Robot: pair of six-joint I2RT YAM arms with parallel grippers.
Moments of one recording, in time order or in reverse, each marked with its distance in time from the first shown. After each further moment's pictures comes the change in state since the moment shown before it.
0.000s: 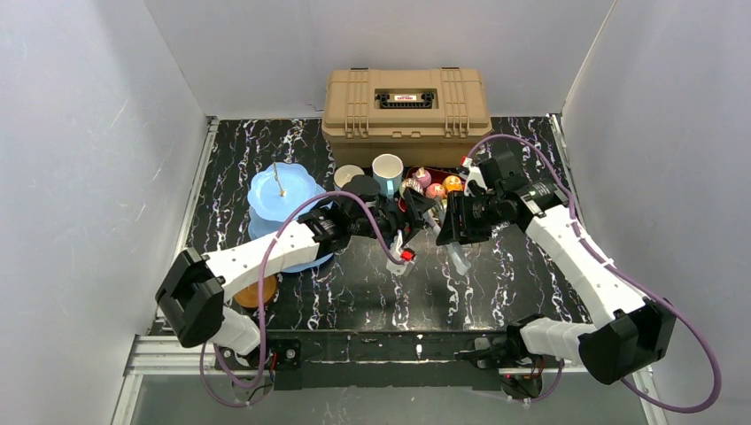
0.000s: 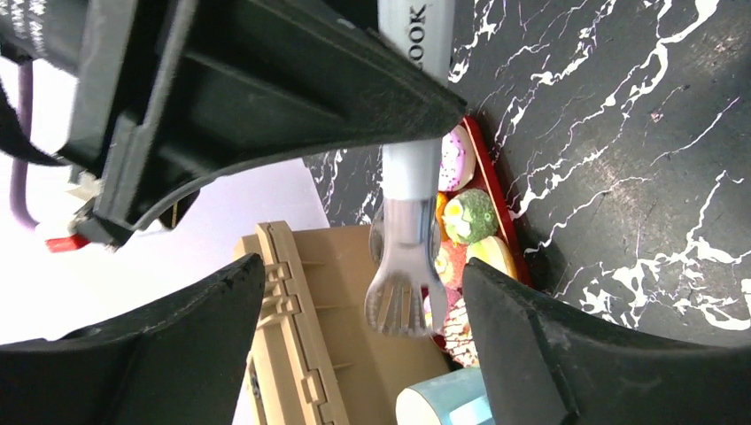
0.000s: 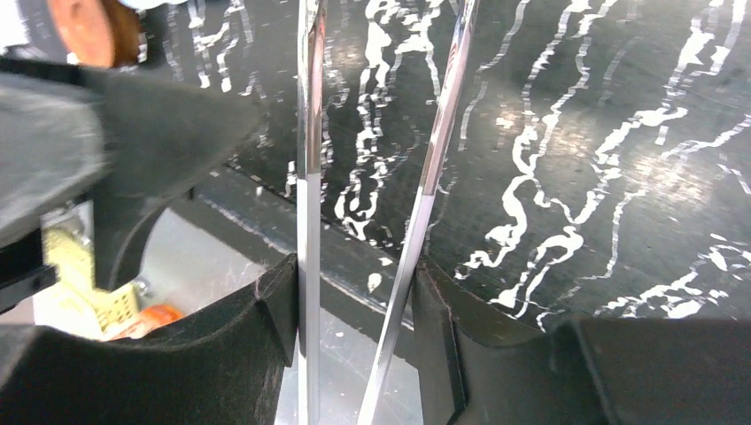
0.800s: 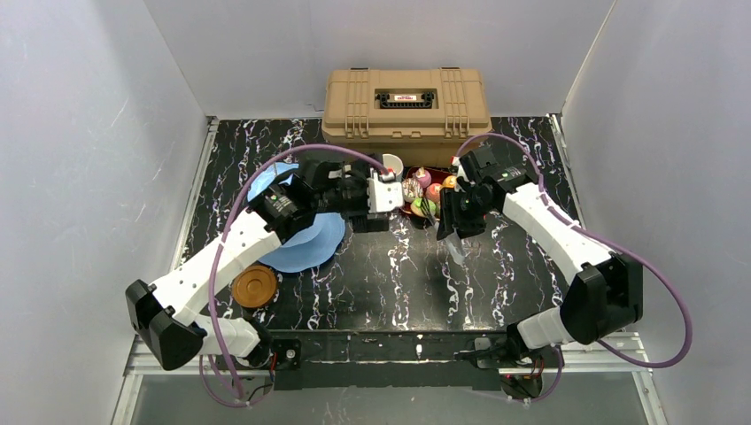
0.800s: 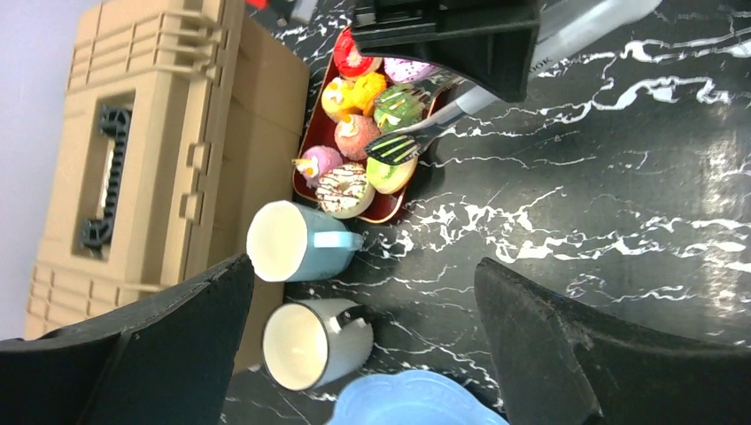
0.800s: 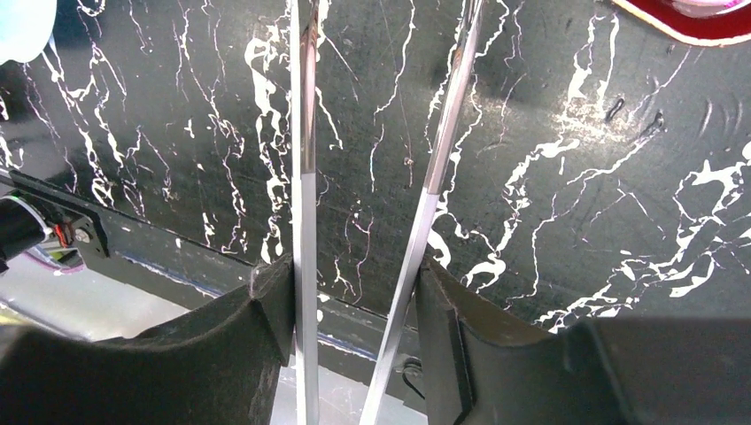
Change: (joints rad) left arm 0.107 -0.164 0.248 -0.452 -0.196 -0.724; right arm 0.000 0.219 0.035 0.025 0.205 -0.027
